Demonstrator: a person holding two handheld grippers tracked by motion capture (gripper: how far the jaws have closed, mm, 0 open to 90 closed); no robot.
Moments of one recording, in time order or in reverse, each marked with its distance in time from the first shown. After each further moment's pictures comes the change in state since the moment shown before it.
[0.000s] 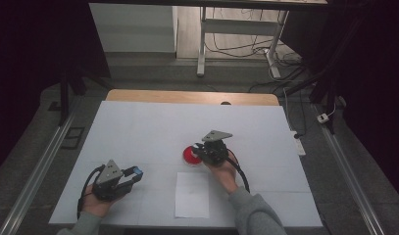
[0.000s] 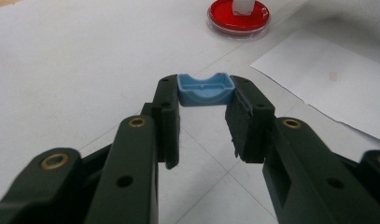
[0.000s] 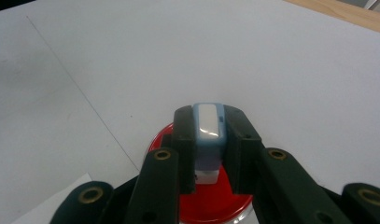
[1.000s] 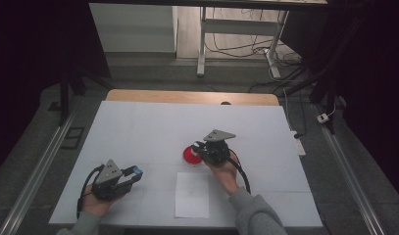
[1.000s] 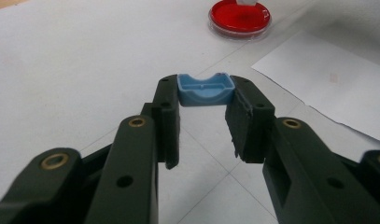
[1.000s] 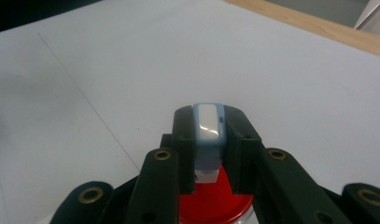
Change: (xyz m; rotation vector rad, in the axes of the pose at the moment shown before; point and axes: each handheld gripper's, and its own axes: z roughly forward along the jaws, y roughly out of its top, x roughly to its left) left arm 0.001 0.000 -0.001 -0.005 0.002 -0.002; right arm 0.004 0.007 -0.014 -0.060 -0.009 0.002
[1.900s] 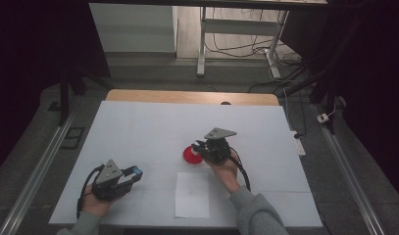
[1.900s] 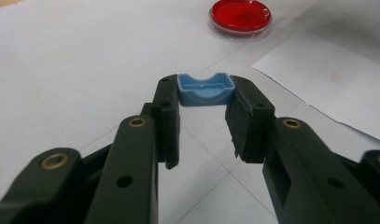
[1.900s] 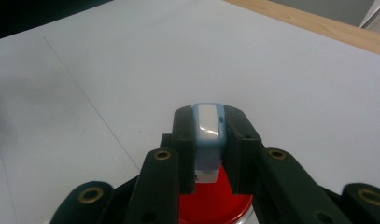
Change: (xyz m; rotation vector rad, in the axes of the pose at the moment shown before) left arm 0.000 0.000 0.000 0.003 0.000 -0.001; right arm -0.004 0.003 0.001 0.019 0.021 0.012
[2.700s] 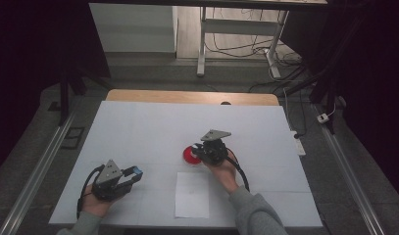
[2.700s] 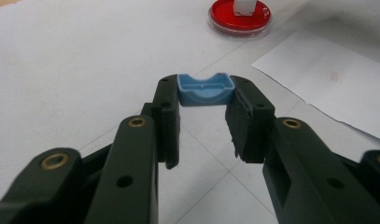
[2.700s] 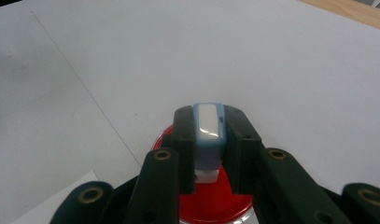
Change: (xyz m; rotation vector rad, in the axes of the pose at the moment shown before) left arm 0.000 0.000 0.000 0.002 0.000 0.002; right arm 0.000 -0.006 0.013 0.061 0.005 -0.022
